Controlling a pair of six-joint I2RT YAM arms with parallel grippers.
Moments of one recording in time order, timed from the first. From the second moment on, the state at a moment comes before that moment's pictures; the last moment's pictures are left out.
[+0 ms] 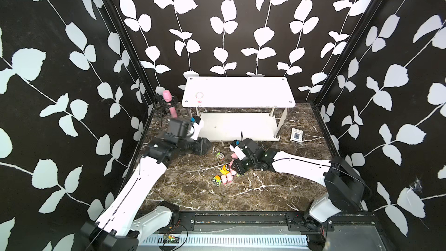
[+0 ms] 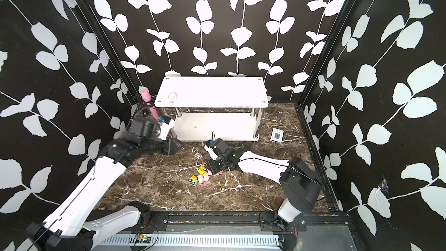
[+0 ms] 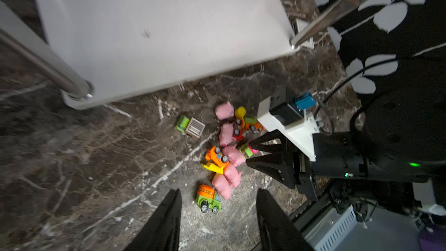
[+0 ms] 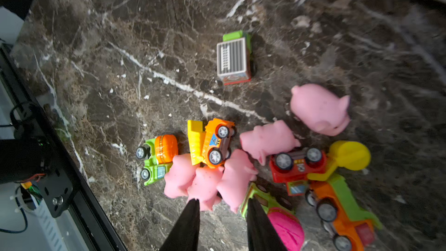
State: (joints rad) left arm -0.47 1.07 1.04 -0.83 0.34 -0.27; right arm 0.93 1.62 0.99 -0.35 -0.23 0.34
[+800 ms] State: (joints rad) left arm -0.76 1.35 0.70 -0.38 0.31 -0.51; right arm 0.98 1.66 0.93 -0.30 -0.18 0.43
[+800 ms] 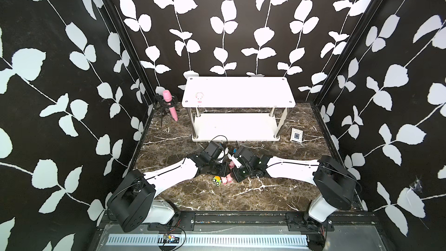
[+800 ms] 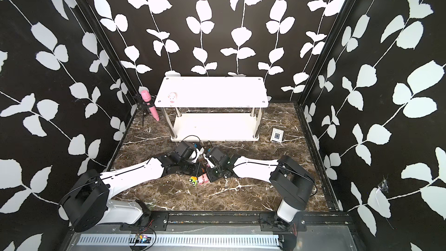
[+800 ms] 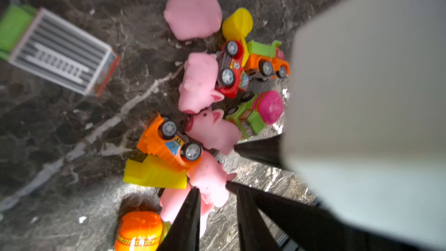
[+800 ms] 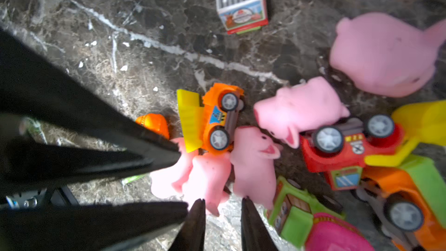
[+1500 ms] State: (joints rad) left arm -0.78 1.35 0.64 -0.36 0.24 -0.53; right arm 0.98 1.65 0.93 -0.30 -0.14 0.45
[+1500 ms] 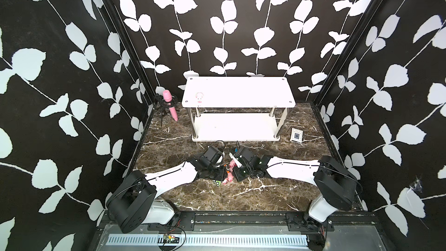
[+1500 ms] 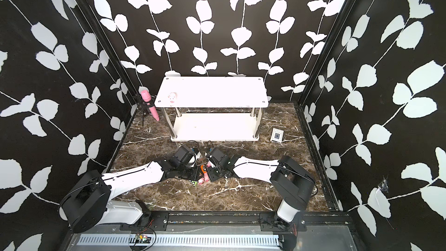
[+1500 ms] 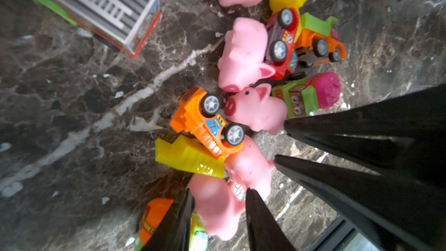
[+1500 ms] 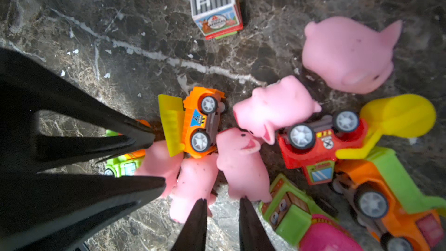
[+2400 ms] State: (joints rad) left arm -0.77 1.23 0.67 -0.44 0.03 -0.47; right arm 0.98 1.59 0.93 -0.29 -0.19 0.45
